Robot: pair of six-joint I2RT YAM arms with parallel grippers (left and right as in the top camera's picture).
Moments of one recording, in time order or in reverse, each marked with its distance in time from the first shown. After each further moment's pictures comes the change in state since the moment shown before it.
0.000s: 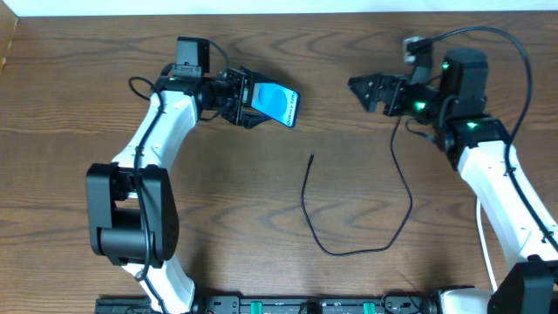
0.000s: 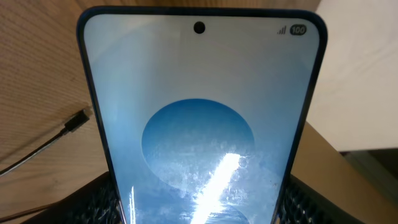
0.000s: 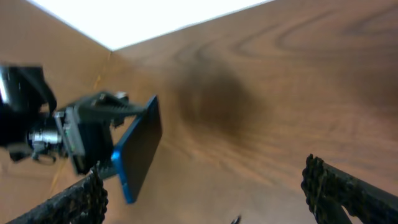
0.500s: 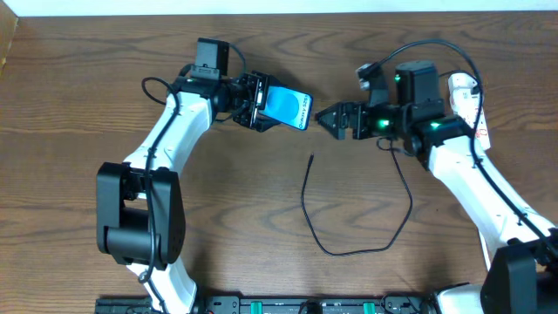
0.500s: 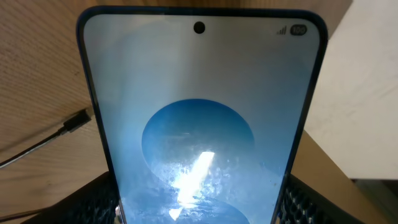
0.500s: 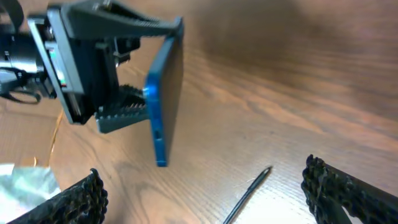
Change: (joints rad) left arm -0.081 0.000 0.000 0.000 -0.113 -0.108; right arm 0.147 0.079 0.000 -0.131 -0.014 -0.058
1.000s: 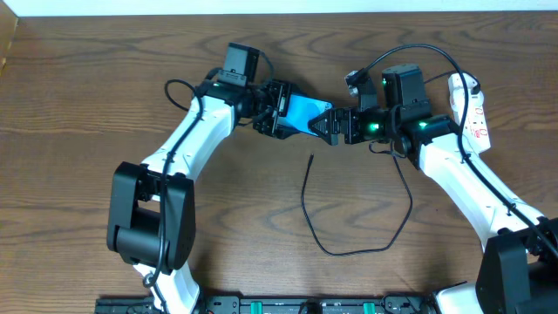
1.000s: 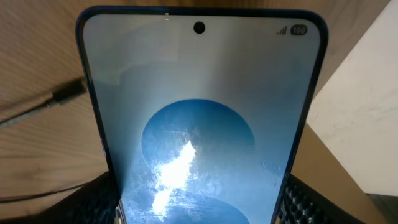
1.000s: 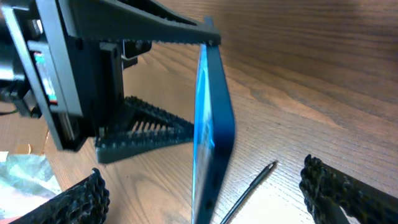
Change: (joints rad) left arm -0.111 0.000 0.000 0.001 -0.058 -0.134; right arm 0.026 0.037 0.000 -0.003 0.008 -0.017
